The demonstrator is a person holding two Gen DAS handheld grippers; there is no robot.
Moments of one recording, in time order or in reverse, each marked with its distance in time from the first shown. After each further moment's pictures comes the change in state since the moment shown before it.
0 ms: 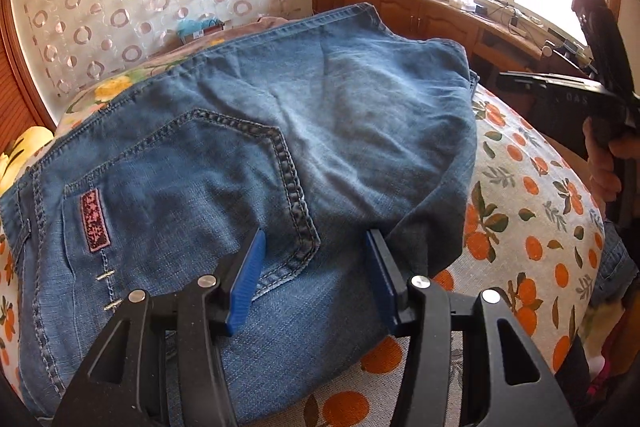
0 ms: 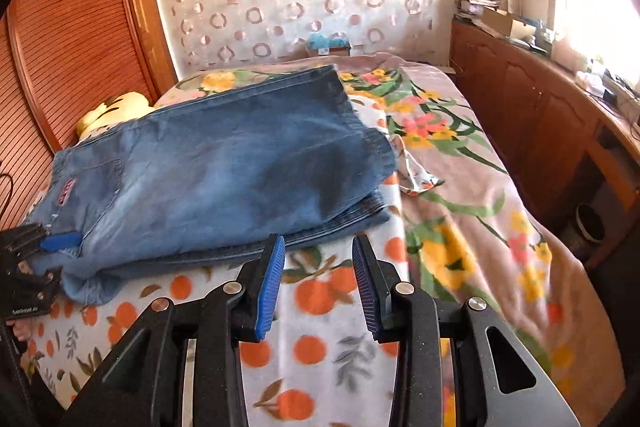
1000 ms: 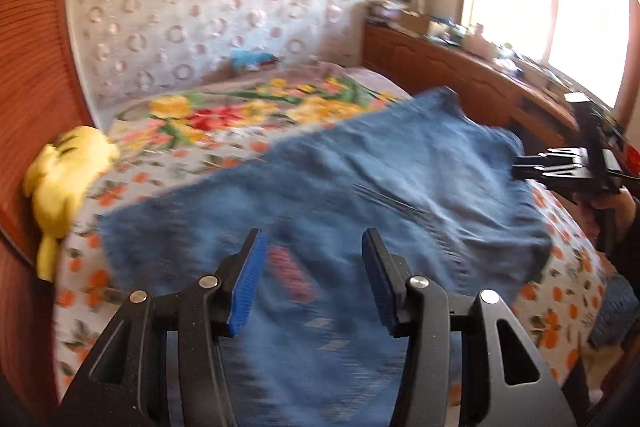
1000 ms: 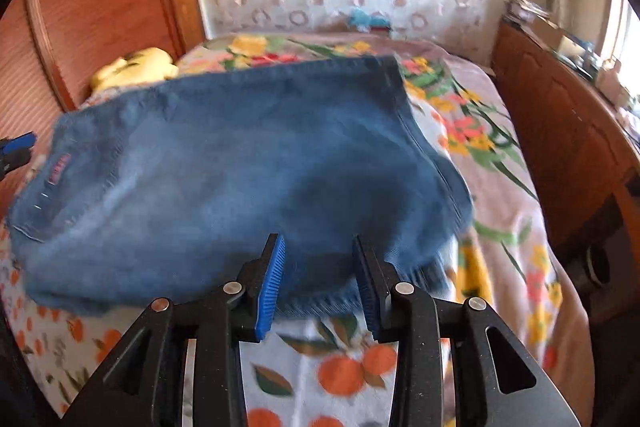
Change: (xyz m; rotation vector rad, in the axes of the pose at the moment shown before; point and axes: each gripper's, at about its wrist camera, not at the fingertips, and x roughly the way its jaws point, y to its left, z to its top) left arm -0.051 0.096 0.020 -0.116 -0.154 0.076; right arm 0.069 0.008 0.042 -0.145 0.120 0.051
